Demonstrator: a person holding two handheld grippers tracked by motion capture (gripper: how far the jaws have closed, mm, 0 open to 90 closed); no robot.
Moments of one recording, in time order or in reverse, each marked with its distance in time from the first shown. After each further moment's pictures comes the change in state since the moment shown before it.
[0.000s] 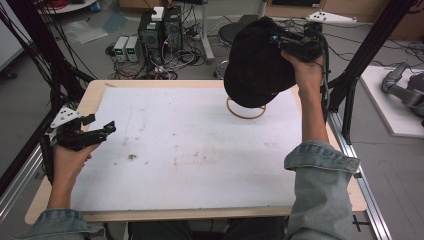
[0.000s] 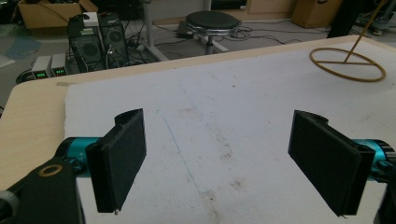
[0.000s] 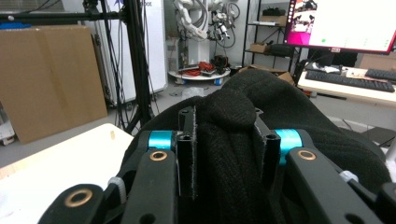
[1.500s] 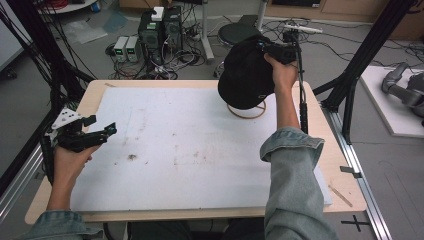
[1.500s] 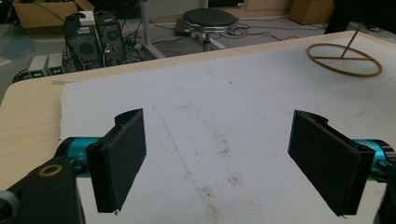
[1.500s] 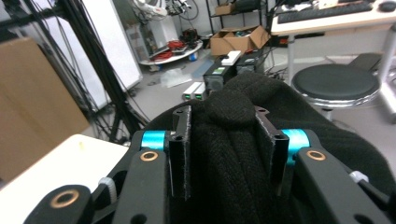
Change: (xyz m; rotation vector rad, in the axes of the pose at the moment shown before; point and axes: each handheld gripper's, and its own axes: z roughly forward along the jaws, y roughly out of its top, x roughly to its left) left arm -0.002 -0.002 -0.001 0.012 -0.013 0.016; right arm -0.035 -0.050 0.076 0.093 -0.135 0.254
